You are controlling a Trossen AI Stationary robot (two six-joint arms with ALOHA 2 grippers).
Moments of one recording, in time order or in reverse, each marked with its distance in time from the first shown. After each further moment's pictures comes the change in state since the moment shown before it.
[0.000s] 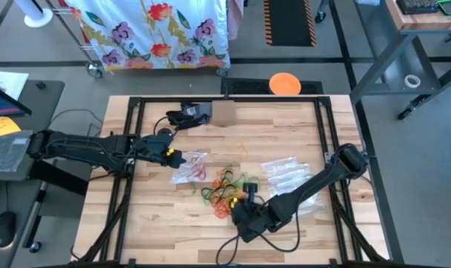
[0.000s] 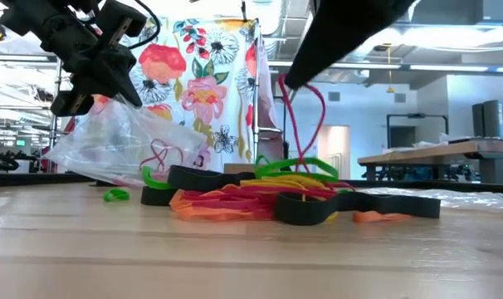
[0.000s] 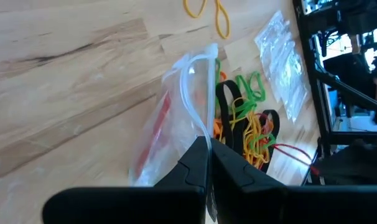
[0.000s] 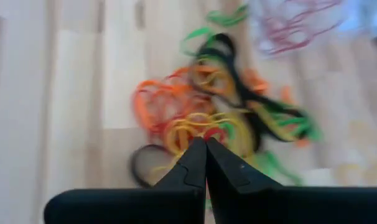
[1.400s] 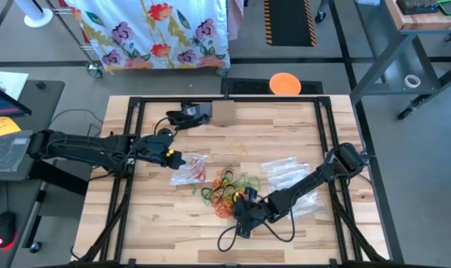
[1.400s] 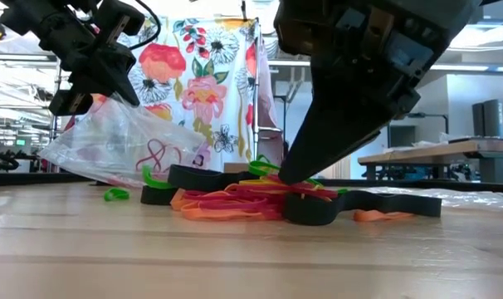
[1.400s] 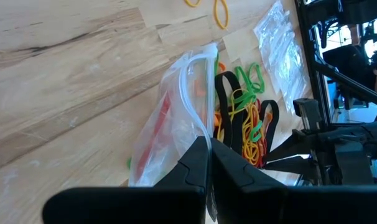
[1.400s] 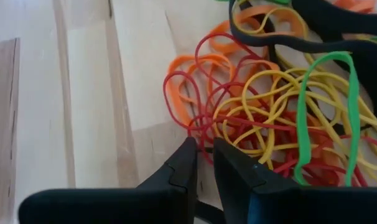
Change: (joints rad) left arm 0.000 0.000 0.001 -0.005 0.031 0.004; right arm -0.043 0.020 -0.322 0.516 -0.248 0.249
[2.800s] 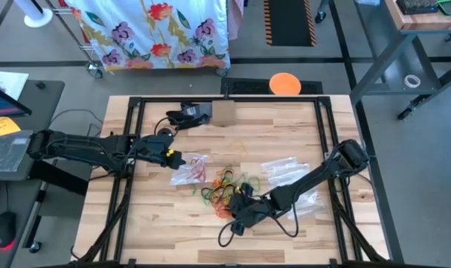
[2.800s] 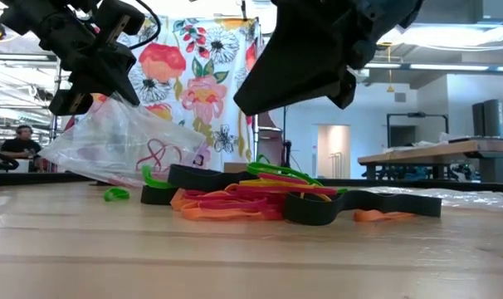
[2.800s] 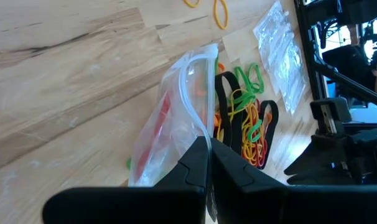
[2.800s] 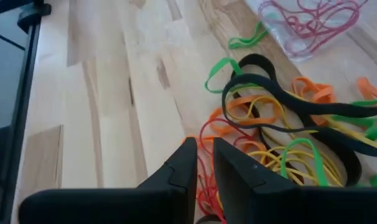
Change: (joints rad) left arm 0.000 0.000 0.000 0.001 0.000 0.000; right arm -0.014 -0.053 0.000 0.132 0.088 -0.010
